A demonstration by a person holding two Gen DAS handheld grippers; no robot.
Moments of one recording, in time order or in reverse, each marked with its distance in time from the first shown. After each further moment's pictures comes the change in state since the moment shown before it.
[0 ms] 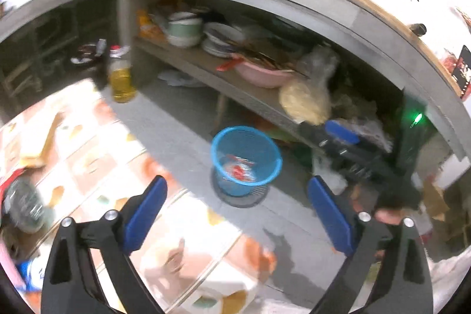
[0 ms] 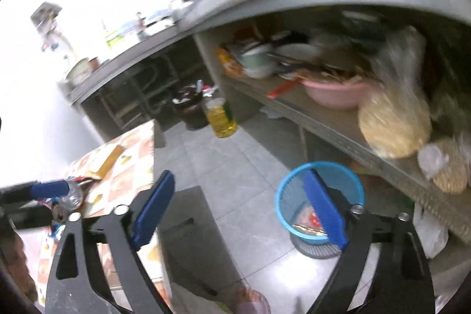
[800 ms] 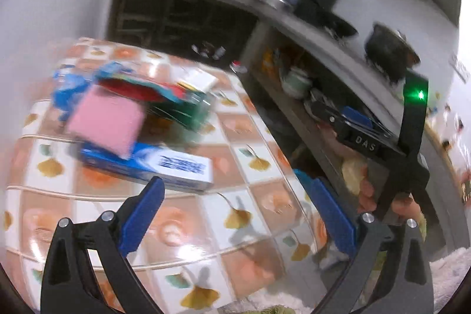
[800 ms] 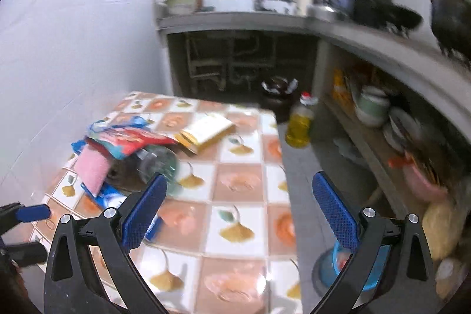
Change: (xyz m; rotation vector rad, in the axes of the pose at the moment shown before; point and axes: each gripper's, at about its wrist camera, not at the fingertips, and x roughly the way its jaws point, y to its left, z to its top) left arm -0.177 0.132 -0.147 -0.515 -0.274 0.231; right arm 0.020 0.247 0.003 -0.529 0.035 0.204
